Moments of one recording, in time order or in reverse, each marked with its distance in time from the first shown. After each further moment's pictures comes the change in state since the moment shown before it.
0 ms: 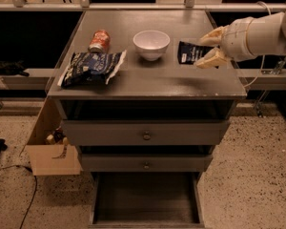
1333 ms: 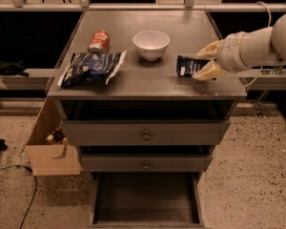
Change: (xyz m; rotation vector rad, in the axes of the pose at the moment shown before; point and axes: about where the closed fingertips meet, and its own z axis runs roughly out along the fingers) arm 0.023 0.030 0.021 -0.069 0.036 0.030
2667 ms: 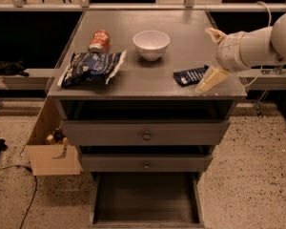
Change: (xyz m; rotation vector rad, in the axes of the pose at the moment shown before) arm 0.000 0.000 0.000 0.000 0.000 0.000
